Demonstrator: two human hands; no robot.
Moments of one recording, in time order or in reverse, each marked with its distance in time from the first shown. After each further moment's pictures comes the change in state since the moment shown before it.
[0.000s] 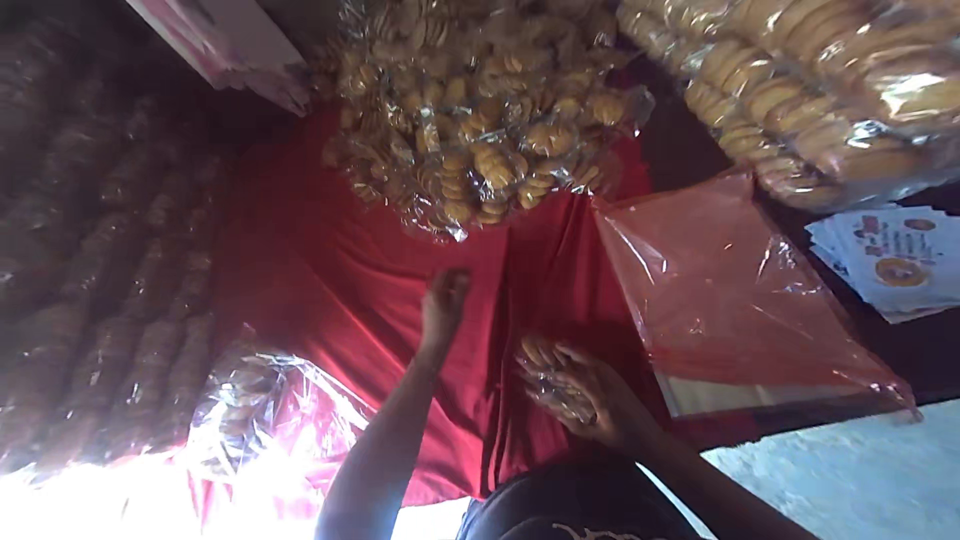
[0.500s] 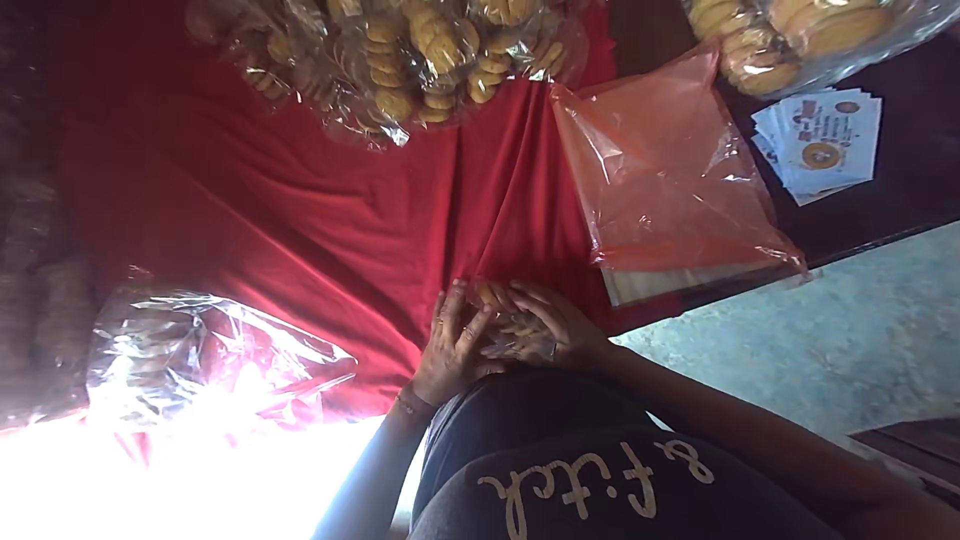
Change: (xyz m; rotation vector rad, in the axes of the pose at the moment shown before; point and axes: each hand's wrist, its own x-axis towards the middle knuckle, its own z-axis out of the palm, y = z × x) left_hand -0.172 -0.057 0.057 0.298 -0.161 0.614; right_hand -0.028 -0.023 -0.009 0.064 -0.163 -0.002
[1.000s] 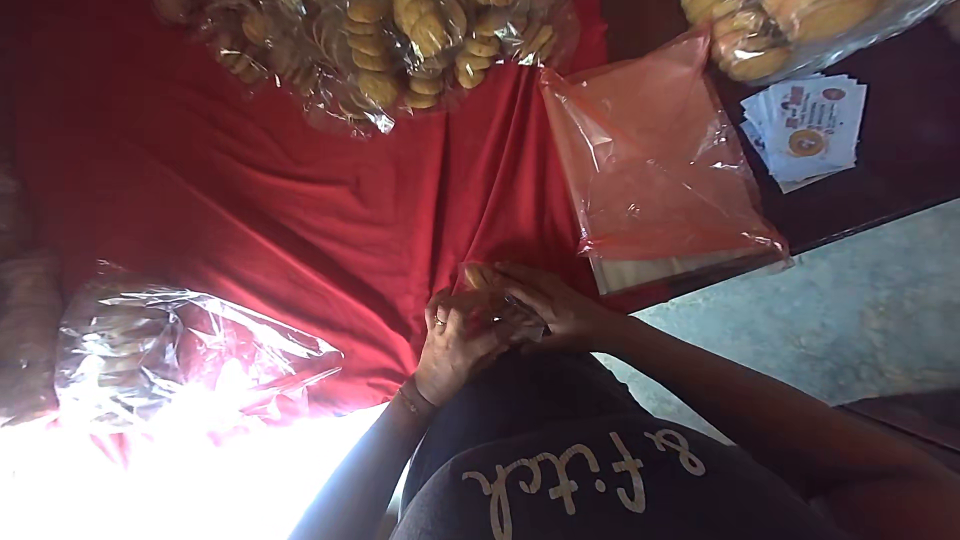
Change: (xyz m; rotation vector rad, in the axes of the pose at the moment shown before) left_hand 0.018 0.025 0.004 0.166 0.058 0.085; right_hand 0.018 0.001 -0.034 0.032 -0.326 0.055
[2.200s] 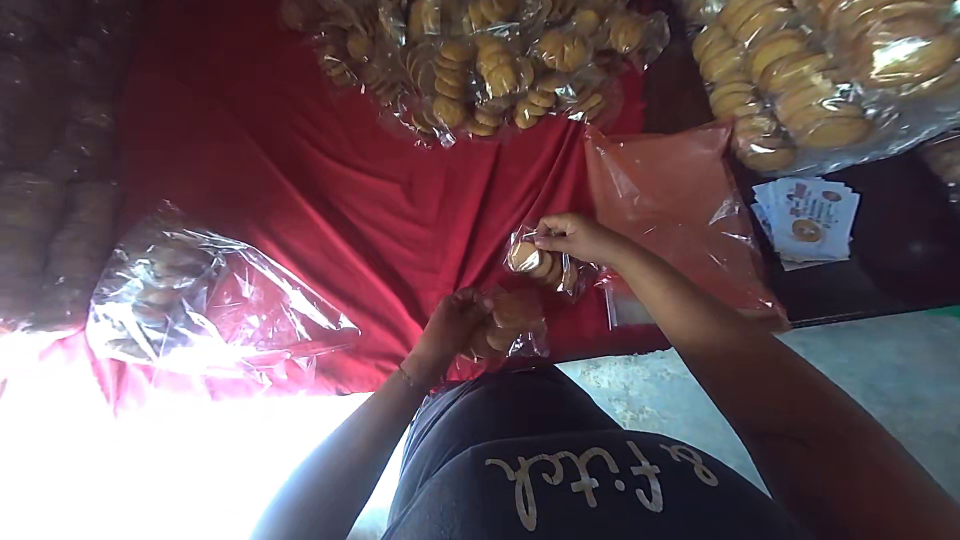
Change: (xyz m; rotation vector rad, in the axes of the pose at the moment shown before) left_hand 0.035 -0.001 -0.044 -0.895 -0.209 -0.981; right_hand 0.105 0.035 -0.090 0.132 -0.145 0.367
